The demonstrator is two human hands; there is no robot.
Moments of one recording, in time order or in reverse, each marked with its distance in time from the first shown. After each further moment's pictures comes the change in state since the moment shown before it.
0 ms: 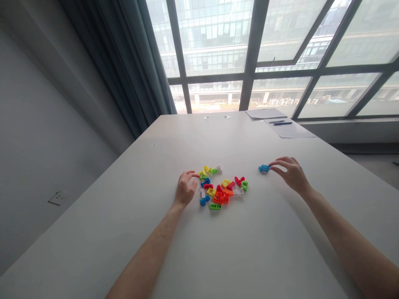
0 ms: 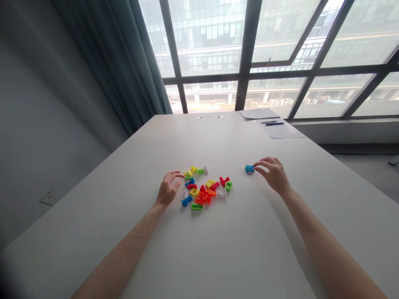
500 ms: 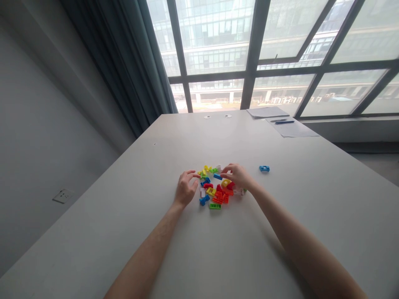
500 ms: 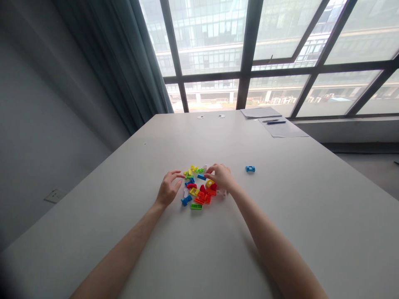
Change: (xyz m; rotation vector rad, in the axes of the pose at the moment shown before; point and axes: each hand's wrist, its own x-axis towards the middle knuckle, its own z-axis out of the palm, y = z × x) left_hand -0.002 0.005 0.001 0.033 -0.029 0.018; right_hand 0.046 -0.149 0.070 0.257 -0.605 0.156
